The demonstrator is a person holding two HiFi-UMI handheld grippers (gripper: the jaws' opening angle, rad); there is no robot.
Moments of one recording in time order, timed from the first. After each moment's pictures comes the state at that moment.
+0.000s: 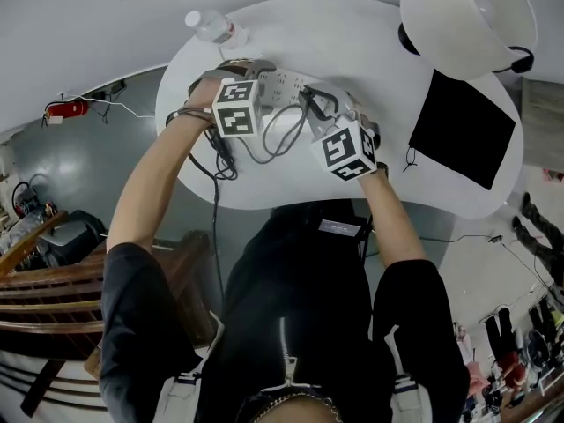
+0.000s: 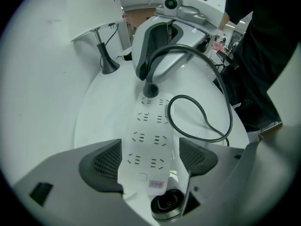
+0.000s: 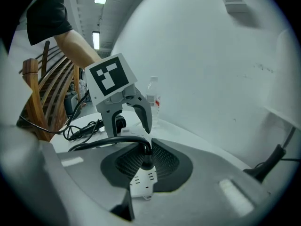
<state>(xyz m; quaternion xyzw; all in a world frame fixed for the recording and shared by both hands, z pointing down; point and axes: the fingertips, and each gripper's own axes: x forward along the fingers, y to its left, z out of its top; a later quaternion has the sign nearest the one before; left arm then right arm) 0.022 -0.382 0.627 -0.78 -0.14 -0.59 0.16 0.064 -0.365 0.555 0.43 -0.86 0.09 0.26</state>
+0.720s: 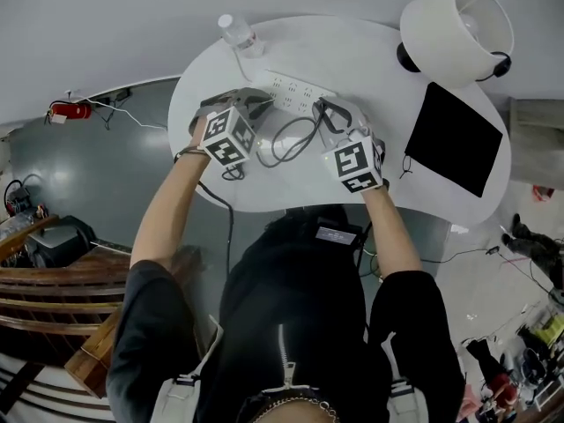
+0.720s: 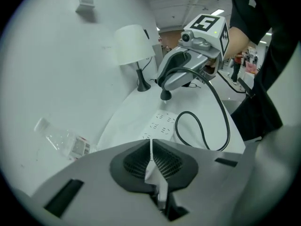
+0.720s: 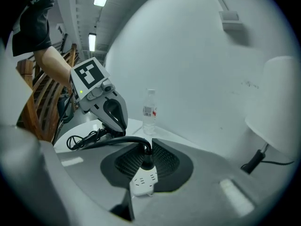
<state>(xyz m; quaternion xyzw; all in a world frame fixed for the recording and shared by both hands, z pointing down) -0.010 -0.375 0.559 -0.87 0.07 -0.48 0.11 0.068 -0.344 0.512 0.47 -0.85 0.08 0.24</state>
